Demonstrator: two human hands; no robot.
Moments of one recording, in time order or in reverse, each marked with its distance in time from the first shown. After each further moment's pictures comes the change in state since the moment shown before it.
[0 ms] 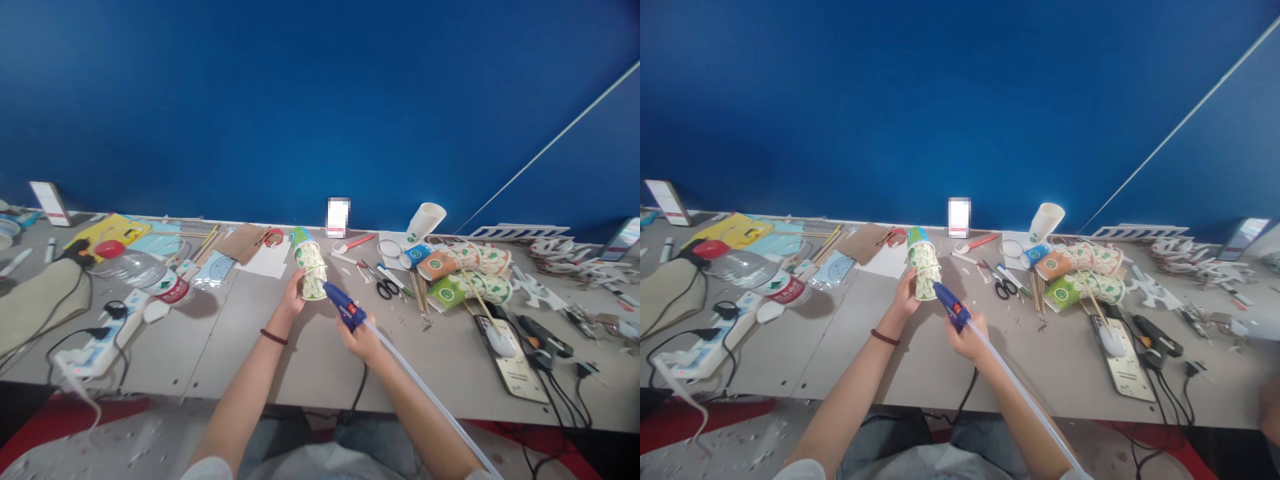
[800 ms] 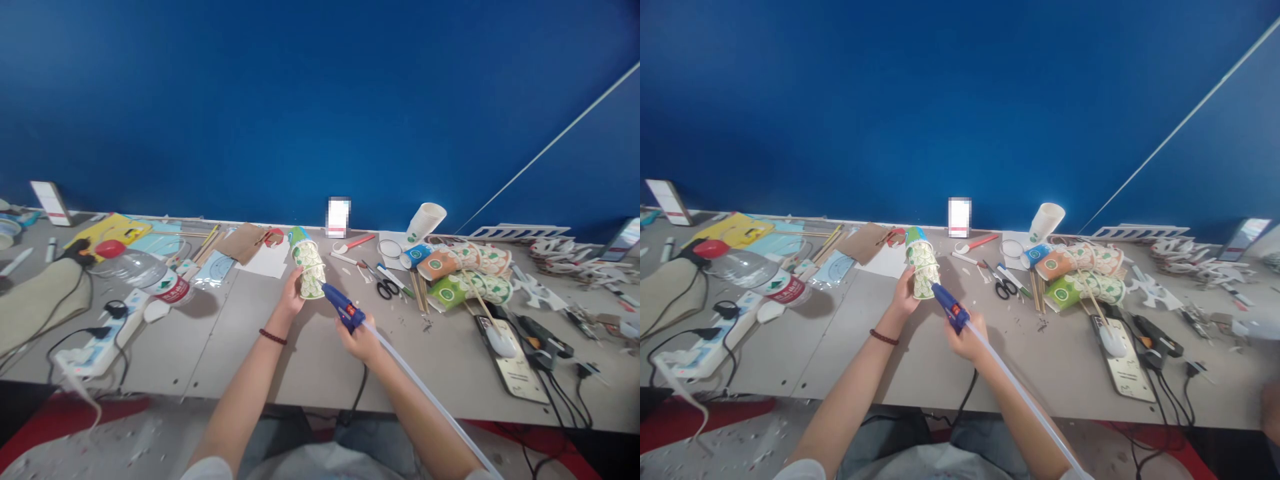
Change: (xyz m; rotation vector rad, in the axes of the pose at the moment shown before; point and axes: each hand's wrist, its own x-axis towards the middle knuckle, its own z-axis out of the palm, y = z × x) left_hand -0.003 0.005 0.004 0.004 0.043 0.018; right_hand 0.003 -0.007 -0.003 0.011 0.011 -0.016
